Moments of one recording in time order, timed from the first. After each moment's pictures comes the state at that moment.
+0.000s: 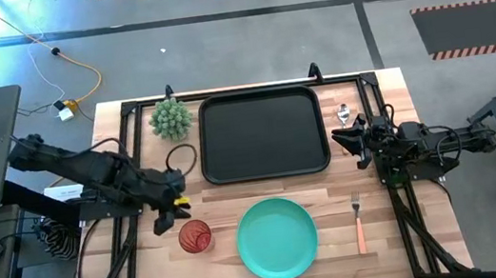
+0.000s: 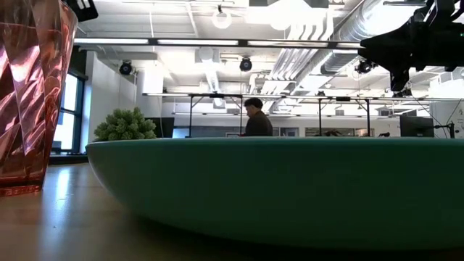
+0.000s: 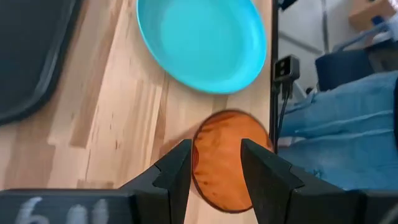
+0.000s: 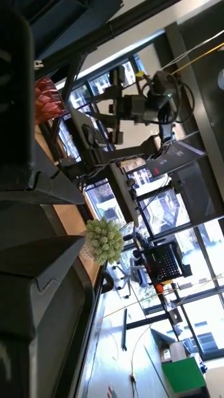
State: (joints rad) left arm -0.39 1.01 1.00 -0.86 0.05 -0.65; right arm 0.07 0.01 0.03 0.16 0.34 0.31
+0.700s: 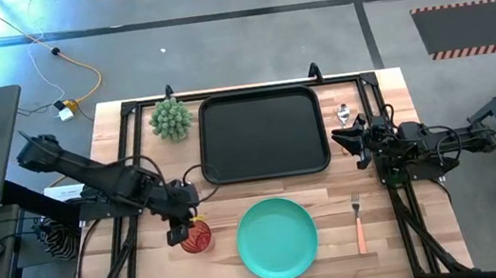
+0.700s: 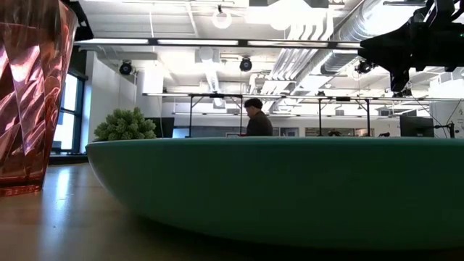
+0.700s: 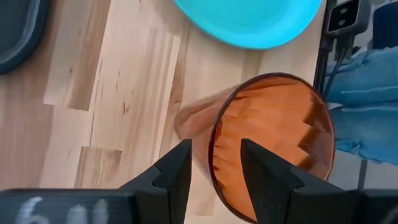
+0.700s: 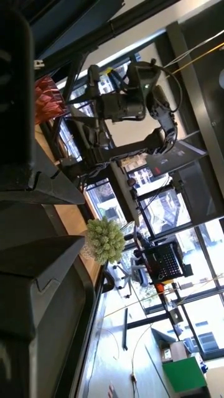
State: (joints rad) left arm -0.44 1.20 1.00 -0.90 0.06 -0.68; right arm 0.07 0.01 0.03 0.16 0.34 0.31
